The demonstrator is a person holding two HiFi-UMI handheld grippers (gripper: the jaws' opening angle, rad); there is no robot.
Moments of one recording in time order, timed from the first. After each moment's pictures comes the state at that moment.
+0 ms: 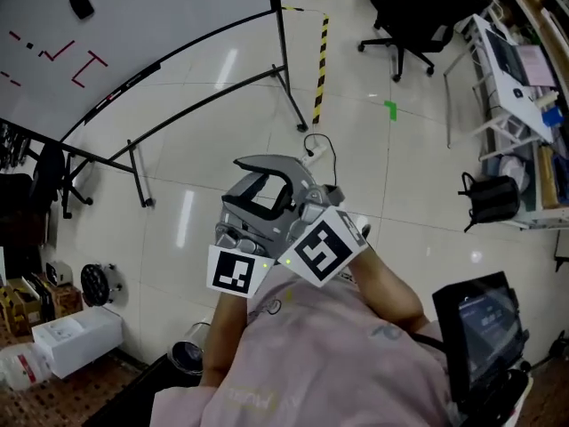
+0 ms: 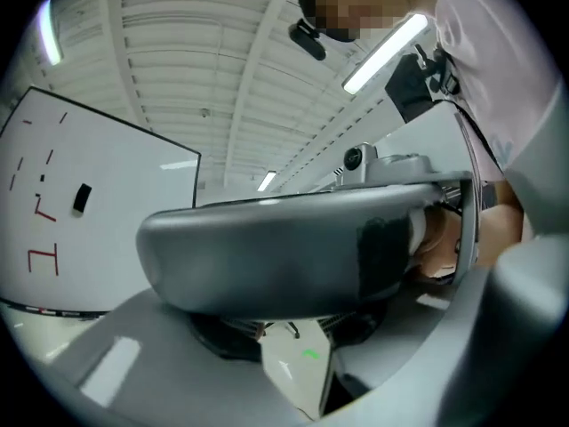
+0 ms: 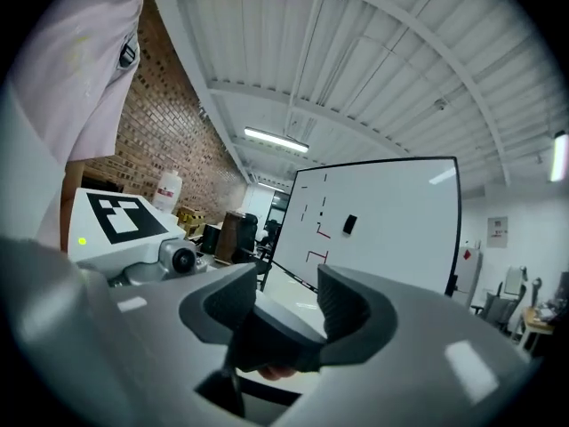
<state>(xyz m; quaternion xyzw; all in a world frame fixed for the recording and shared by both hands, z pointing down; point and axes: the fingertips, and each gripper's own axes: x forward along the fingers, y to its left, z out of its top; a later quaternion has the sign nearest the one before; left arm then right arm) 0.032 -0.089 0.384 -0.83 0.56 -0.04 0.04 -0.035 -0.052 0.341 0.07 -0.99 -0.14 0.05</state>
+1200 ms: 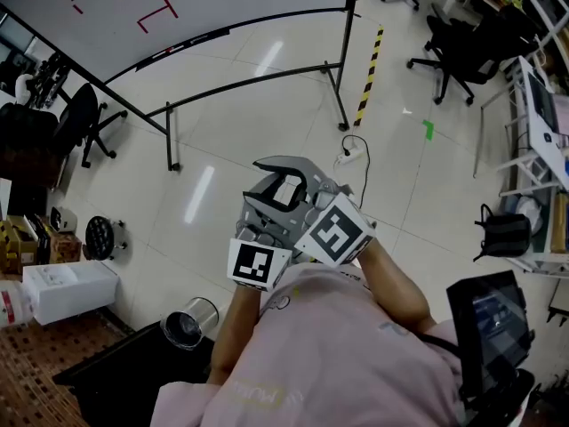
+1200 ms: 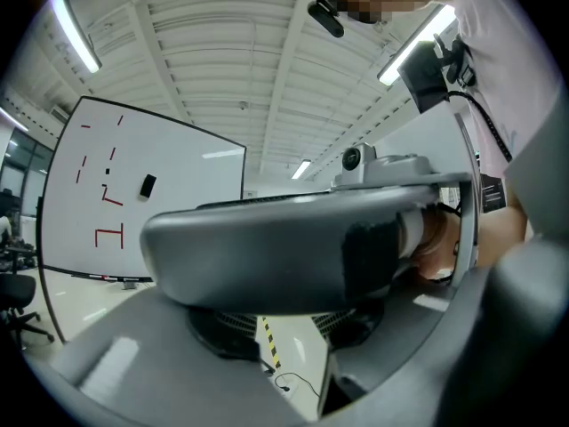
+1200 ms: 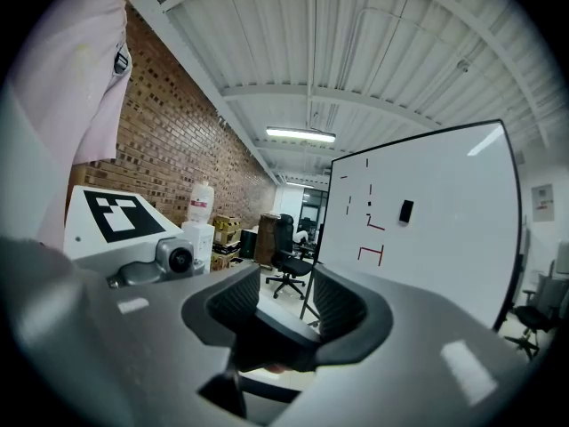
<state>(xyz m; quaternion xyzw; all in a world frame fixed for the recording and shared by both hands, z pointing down) -0.057 0.005 0.405 -0.77 0.64 -0.02 -0.01 -0.121 0.053 0.369 -0.05 -0.99 -0.10 0.06</state>
